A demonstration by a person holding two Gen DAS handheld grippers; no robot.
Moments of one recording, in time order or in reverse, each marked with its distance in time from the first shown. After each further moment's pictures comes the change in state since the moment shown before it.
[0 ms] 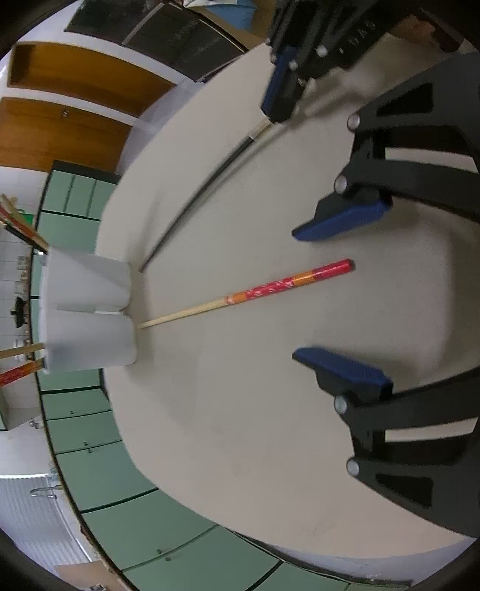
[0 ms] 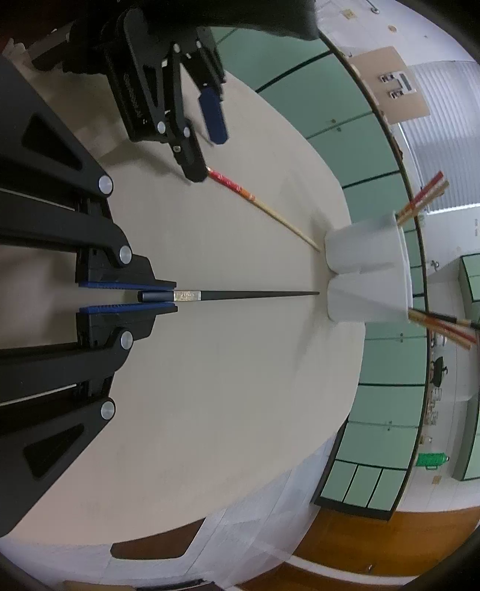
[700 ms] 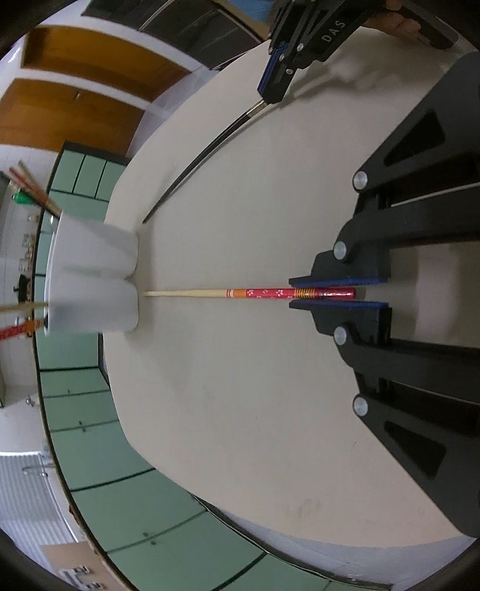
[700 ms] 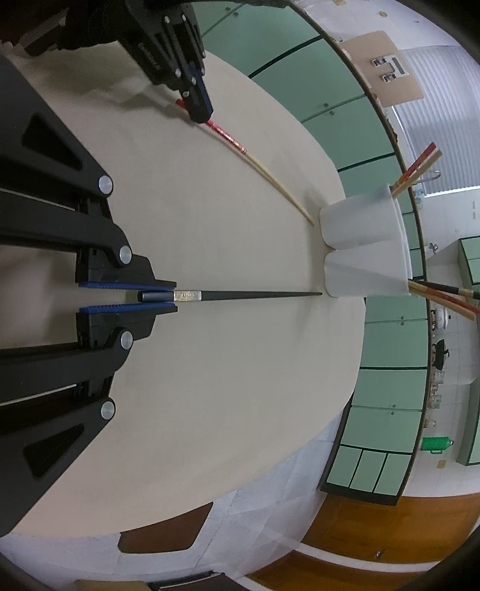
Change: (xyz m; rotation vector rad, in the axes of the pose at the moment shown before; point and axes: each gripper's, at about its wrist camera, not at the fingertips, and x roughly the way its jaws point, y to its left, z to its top) left arm -0.012 0.021 -0.001 -0.075 -0.027 0.036; right arm 0.011 -0.015 0.008 0.034 -0.001 -0.042
